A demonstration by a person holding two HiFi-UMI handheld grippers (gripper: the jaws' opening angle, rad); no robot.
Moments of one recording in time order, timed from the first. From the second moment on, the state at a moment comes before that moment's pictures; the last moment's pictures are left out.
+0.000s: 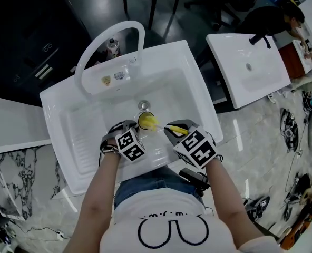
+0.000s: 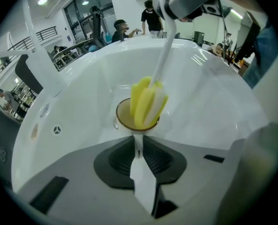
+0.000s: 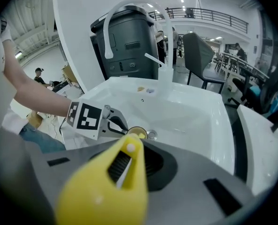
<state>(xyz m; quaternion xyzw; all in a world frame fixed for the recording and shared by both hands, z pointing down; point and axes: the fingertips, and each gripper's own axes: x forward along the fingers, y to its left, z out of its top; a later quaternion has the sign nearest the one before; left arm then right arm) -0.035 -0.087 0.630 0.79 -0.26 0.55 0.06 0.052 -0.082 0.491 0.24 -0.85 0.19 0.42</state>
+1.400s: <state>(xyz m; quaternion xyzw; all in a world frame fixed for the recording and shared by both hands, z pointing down) -0.032 -0.086 0.631 0.79 -0.25 0.55 0.07 0.026 -0.095 0.528 0.28 -0.87 0.19 0.37</state>
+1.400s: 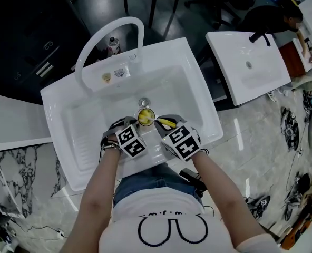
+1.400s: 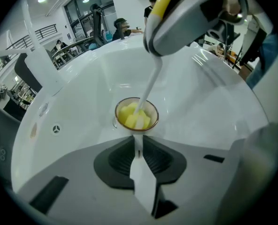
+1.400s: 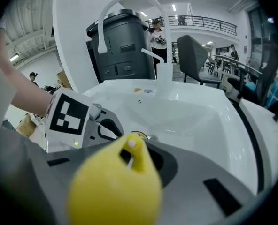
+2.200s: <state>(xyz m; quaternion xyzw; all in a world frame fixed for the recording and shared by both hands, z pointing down) -0.033 -0.083 0.633 0.78 -0.25 0.56 0.07 0.032 -0.068 0.497 0.25 -0.88 0.20 0.36</state>
